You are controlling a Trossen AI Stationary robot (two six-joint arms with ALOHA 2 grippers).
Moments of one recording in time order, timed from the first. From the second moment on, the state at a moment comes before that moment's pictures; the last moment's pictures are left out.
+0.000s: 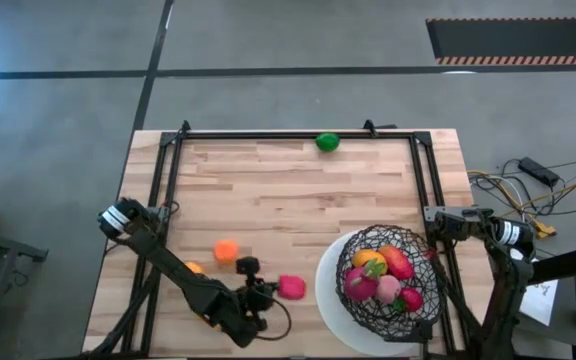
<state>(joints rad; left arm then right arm) -0.70 1.85 1.32 -0.50 -0.78 -0.48 1.31 1.90 1.42 -0.47 1.35 0.96</state>
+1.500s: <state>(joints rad) -0.64 1.90 1.38 -0.37 -0.81 -0.22 0.63 1.92 1.60 -0.77 0.63 0.63</state>
